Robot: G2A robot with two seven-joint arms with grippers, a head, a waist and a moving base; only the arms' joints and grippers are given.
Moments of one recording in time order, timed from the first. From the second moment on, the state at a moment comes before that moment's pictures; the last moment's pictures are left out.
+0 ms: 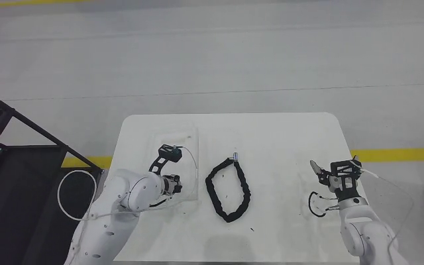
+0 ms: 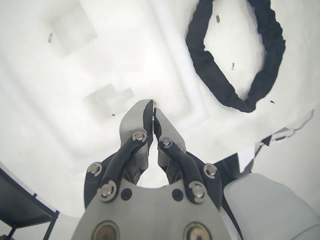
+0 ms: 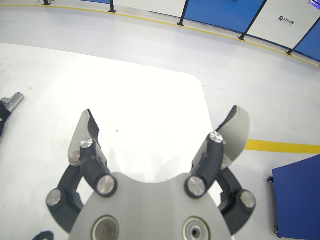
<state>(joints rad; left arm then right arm) 1.29 -1.06 -1.24 -2.01 1.05 0.12 -1.38 -1.73 -1.15 1.60 -1.80 -1.33 0.00 0.00</state>
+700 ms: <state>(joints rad) 1.27 -1.06 -1.21 -1.89 1.22 0.01 -1.41 -1.73 -1.15 1.60 -1.80 -1.33 0.00 0.00</state>
